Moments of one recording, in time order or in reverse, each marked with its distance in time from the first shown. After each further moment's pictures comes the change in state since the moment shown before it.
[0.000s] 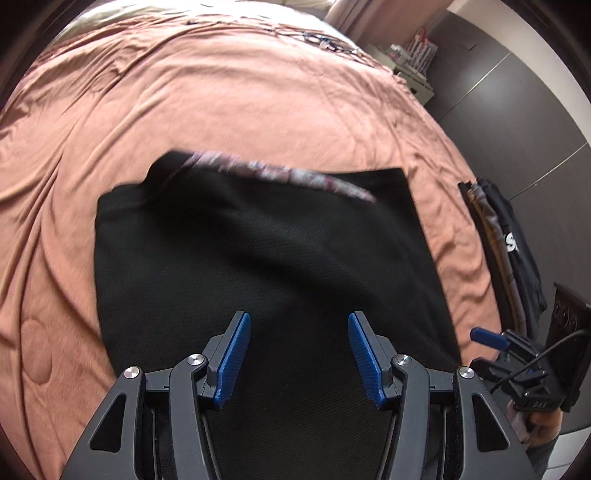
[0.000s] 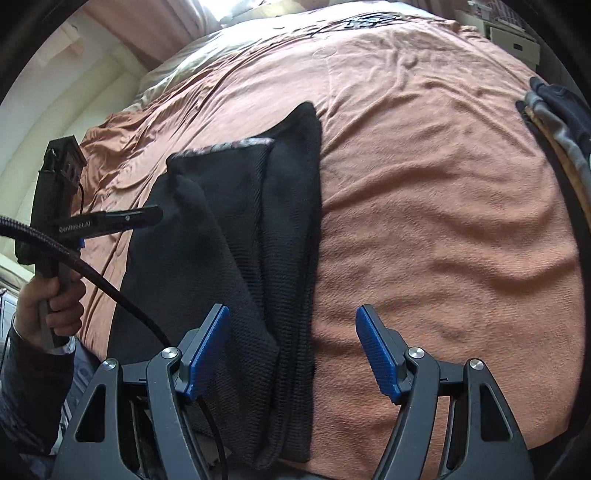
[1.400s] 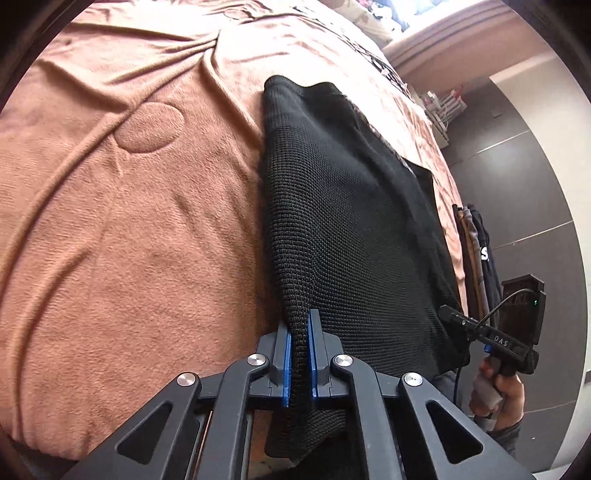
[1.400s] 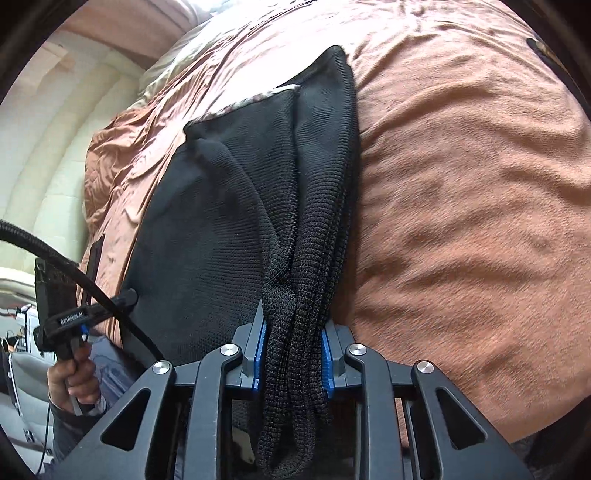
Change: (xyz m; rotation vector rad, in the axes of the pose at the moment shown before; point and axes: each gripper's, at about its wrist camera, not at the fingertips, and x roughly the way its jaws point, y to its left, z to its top) left arm -0.073 0.101 -0.135 -0.294 -0.049 -0.156; right arm 0.036 0.034 -0.032 0.110 0.065 0.101
